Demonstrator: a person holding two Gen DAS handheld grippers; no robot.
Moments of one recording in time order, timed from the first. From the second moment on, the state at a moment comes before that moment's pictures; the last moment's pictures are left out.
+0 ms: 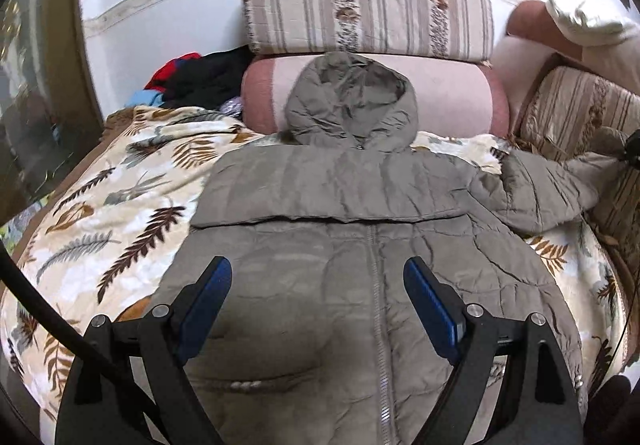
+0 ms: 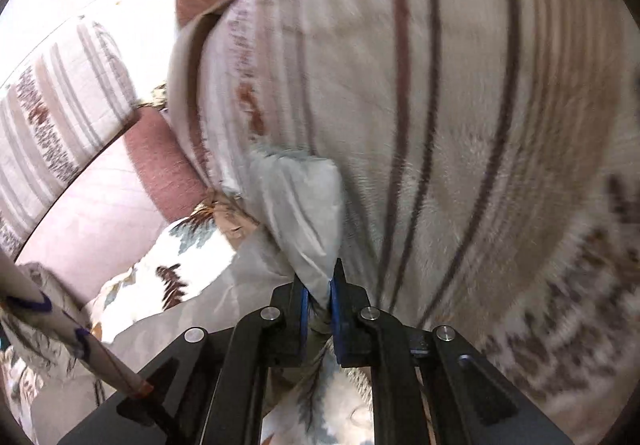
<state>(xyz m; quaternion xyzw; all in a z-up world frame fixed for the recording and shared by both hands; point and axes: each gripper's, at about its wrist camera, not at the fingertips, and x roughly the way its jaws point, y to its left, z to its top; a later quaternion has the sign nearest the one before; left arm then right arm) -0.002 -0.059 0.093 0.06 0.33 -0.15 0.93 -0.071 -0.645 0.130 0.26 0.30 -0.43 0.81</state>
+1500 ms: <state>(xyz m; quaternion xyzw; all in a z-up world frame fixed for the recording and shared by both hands) 0.043 0.036 0.024 -0.06 0.32 -0.12 0.94 0.227 -0.096 0.038 0.06 0.48 0.09 0.87</state>
